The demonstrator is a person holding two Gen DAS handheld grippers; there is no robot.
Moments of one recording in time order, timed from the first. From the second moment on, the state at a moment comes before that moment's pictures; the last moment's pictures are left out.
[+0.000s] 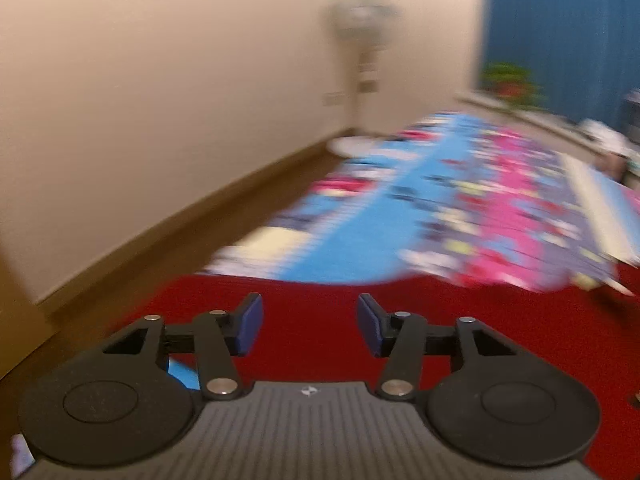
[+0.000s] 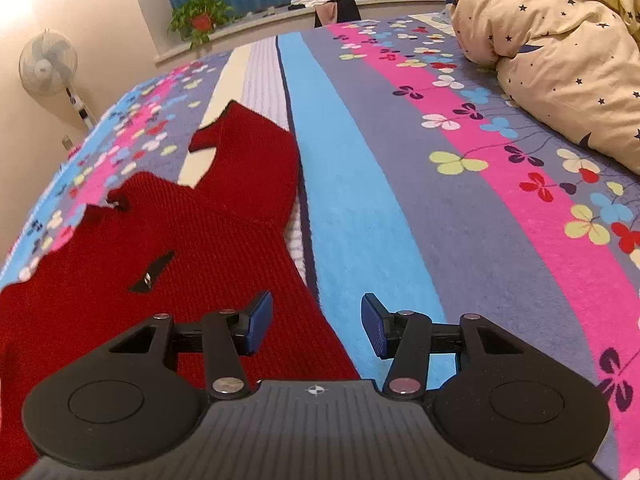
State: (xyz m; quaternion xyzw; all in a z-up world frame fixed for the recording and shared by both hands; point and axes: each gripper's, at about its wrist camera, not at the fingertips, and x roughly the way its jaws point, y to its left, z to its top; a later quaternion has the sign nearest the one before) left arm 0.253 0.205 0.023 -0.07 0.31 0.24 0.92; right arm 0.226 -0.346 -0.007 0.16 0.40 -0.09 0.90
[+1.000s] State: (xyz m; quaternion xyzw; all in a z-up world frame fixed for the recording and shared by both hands) left arm 0.291 0.068 -0.088 -0.02 0.51 0.02 0.86; right arm 0.402 -0.394 -0.084 0.29 0.37 -0.09 0.88
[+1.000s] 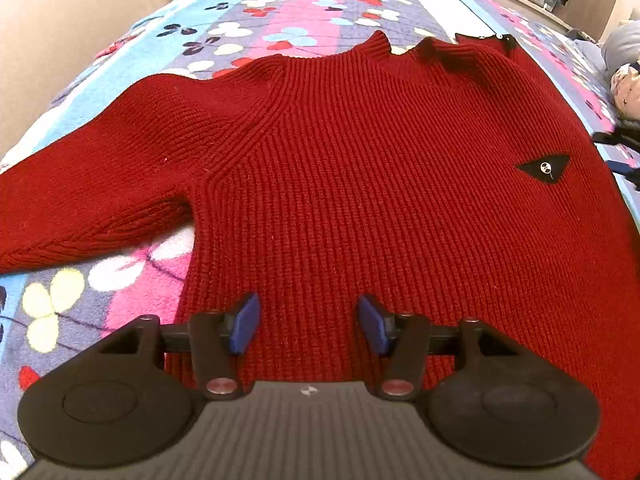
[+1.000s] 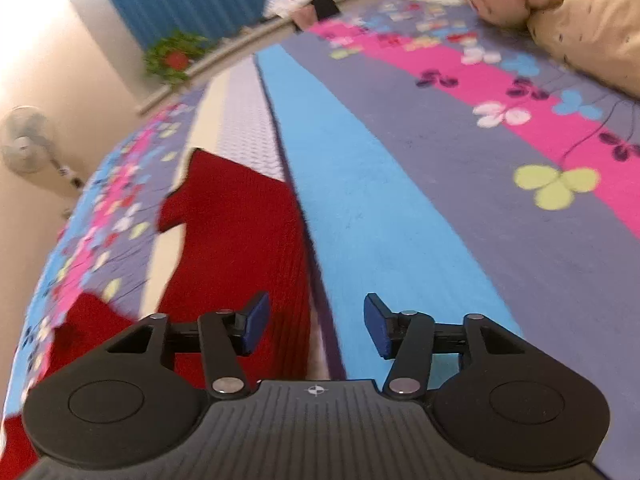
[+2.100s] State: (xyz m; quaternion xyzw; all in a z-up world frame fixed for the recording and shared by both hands) left arm 0.294 0.073 -0.083 -0.03 0.52 0.02 0.85; right arm 0.380 -0.198 -0.017 0.11 0.38 0.19 0.90
